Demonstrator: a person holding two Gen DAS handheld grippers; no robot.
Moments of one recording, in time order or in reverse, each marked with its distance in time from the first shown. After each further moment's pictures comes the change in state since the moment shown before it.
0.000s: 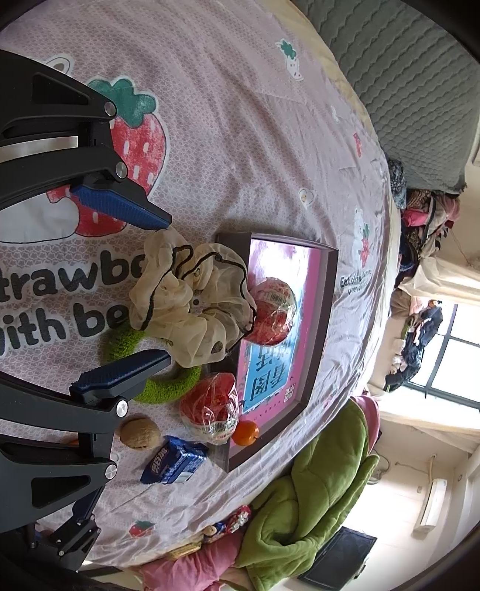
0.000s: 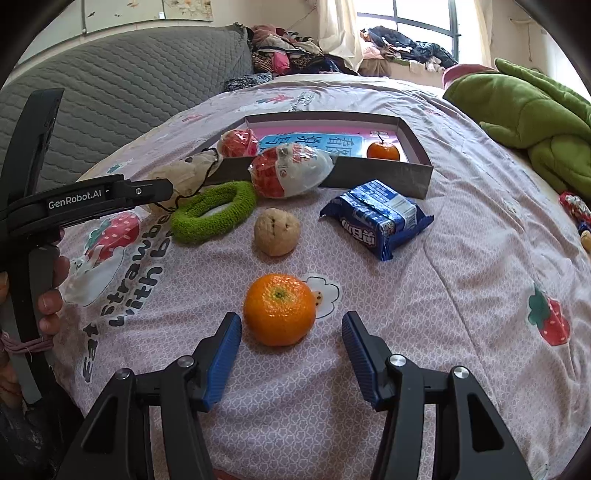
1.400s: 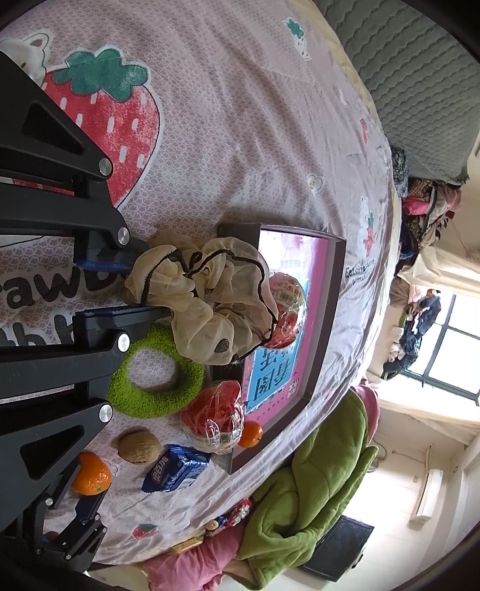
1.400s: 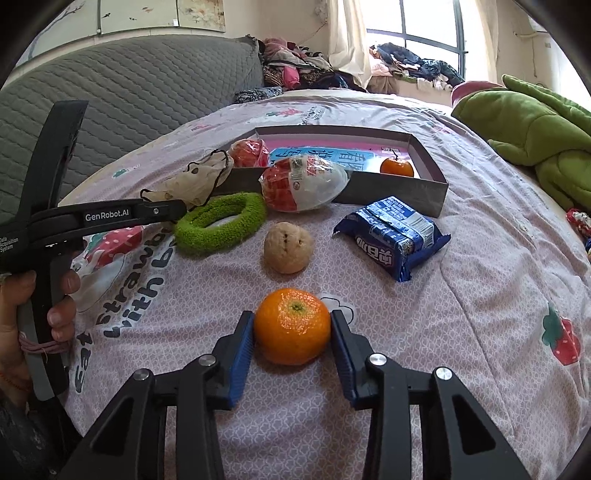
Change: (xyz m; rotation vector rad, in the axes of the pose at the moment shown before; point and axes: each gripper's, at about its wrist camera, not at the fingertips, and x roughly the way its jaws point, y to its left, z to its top) left arm 0.025 0.014 -0.007 0.004 -0.017 -0.073; right arm 0.010 0.007 0.000 -0.044 -0.072 0.011
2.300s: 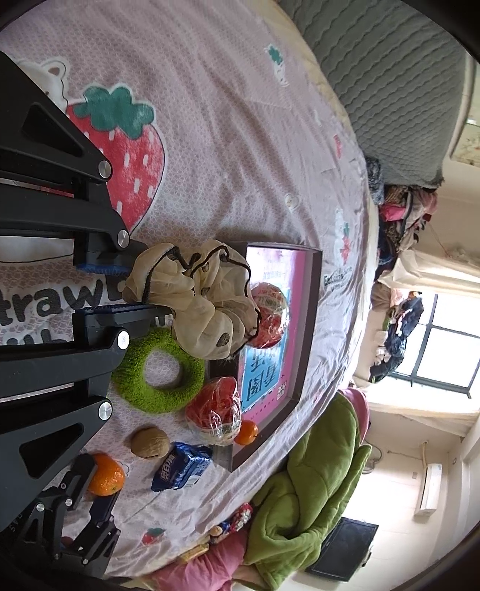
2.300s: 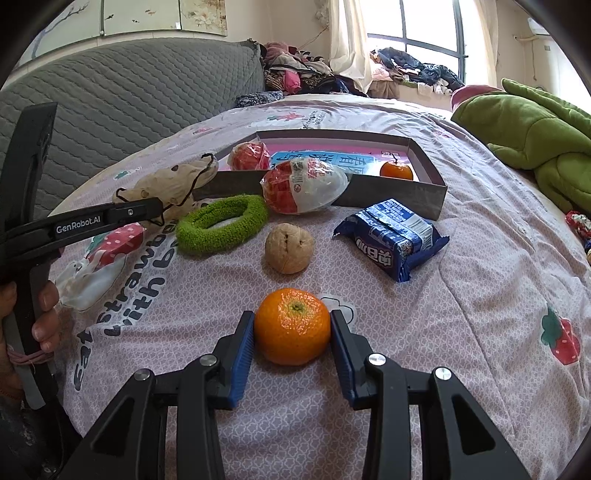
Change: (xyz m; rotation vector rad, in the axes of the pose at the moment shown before) left arm -0.034 -0.008 -0.012 0.046 -0.082 0.074; right arm -0.003 -0.001 -0.003 -0.006 -0.020 0.001
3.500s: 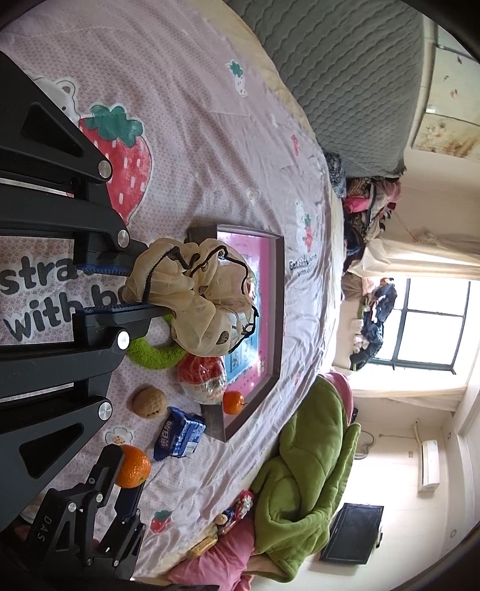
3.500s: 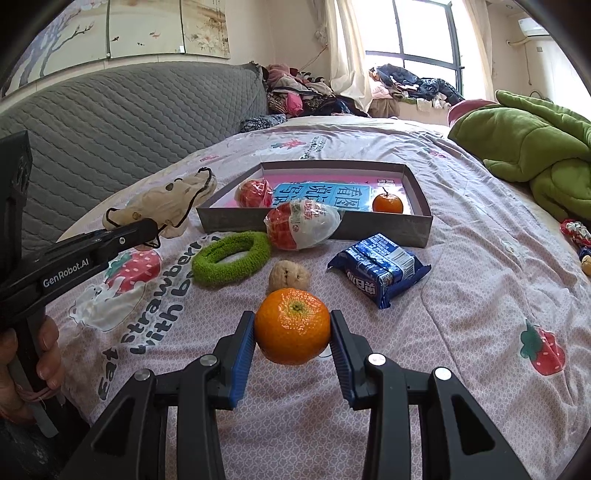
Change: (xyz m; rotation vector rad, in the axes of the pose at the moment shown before) left arm -0.048 -0.032 -0.007 0.086 -0.115 0.014; right arm -0.029 -0.005 0.010 0.020 -0.089 0.030
